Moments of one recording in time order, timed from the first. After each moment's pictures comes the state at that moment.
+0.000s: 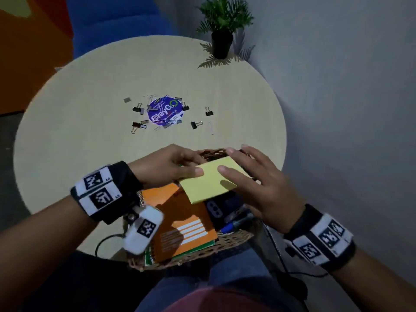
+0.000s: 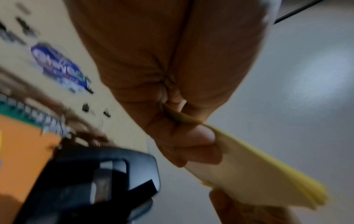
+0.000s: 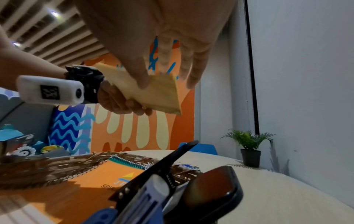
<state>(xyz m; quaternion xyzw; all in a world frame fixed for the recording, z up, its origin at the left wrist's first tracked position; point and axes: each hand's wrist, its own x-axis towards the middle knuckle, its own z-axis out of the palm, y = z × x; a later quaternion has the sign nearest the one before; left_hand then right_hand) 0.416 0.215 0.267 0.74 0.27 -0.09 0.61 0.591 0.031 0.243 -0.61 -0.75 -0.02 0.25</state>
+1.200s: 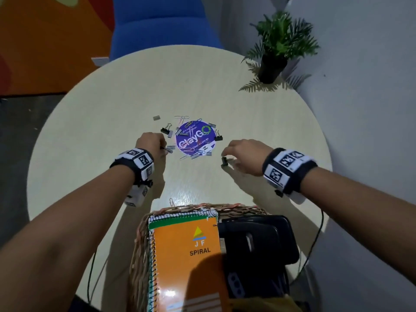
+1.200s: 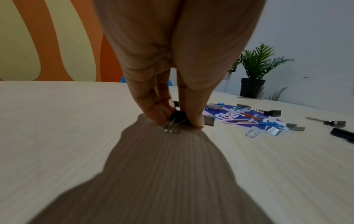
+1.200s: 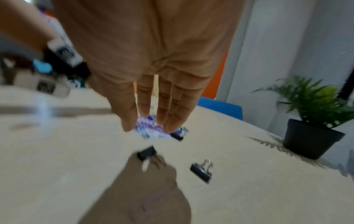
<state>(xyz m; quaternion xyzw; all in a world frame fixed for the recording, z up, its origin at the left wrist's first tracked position) 0.408 0.445 0.123 0.78 0.58 -0.07 0.21 0.647 0.310 0.205 -0.61 -0.75 0.20 -0.17</state>
